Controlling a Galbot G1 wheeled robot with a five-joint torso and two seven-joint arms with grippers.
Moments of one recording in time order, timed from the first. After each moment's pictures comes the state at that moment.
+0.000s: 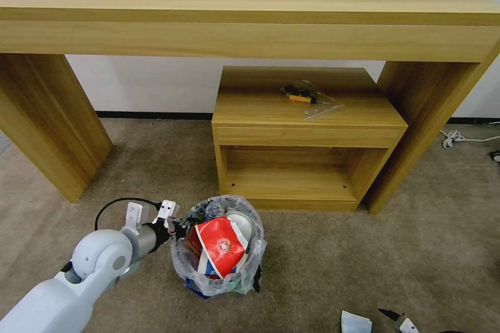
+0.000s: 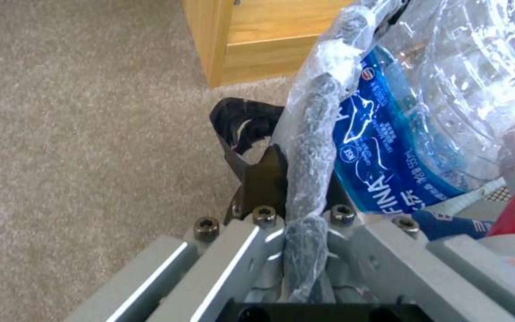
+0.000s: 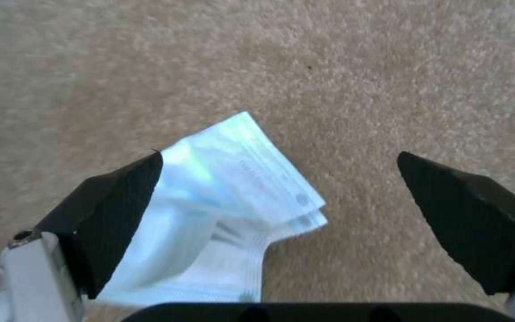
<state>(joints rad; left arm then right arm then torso) 1.22 -0.79 -0.32 -2.01 -0.95 0.74 -0.09 -1.71 0.98 0.64 1.40 0.18 0.18 -0.63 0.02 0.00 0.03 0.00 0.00</state>
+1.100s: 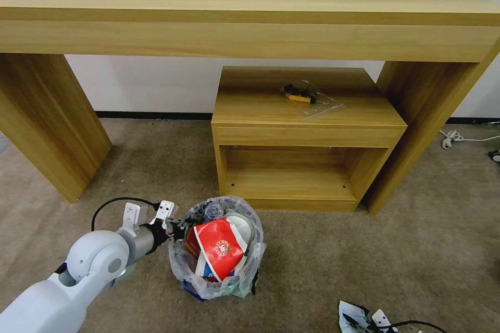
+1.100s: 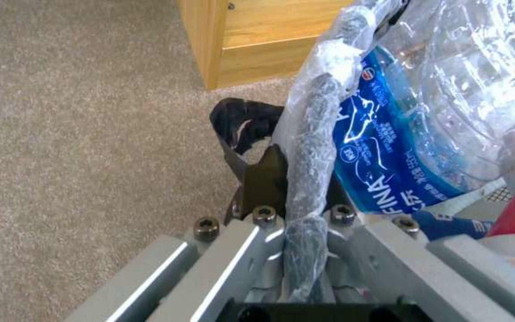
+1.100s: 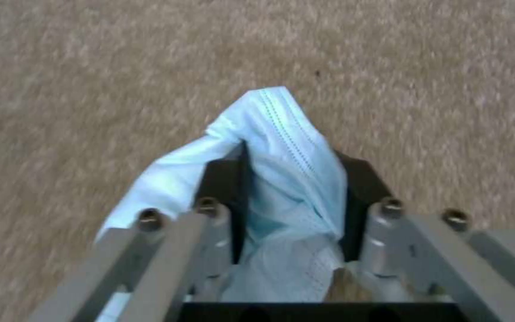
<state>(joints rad) 1.23 -0.76 -0.33 -2.04 -0.97 0.74 -0.10 -1.54 1.08 0.56 1.24 0.10 0.19 -0.57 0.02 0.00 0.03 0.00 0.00</state>
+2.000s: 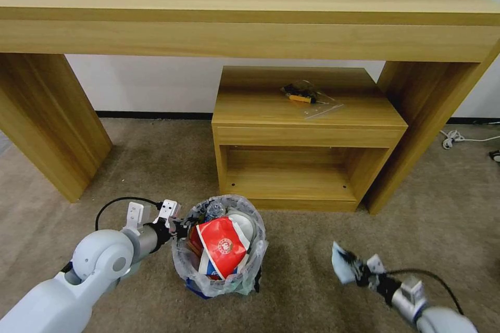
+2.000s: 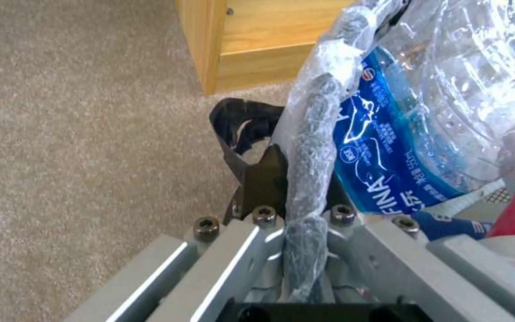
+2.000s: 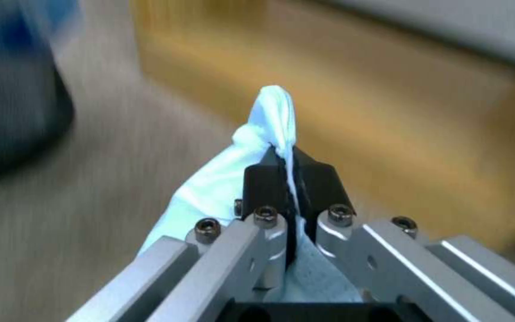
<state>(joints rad) 1.20 -0.78 -0.30 -2.04 -0.98 0.74 -0.13 -1.50 0.99 0.63 1.72 0.31 0.07 -0.52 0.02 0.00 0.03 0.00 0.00</state>
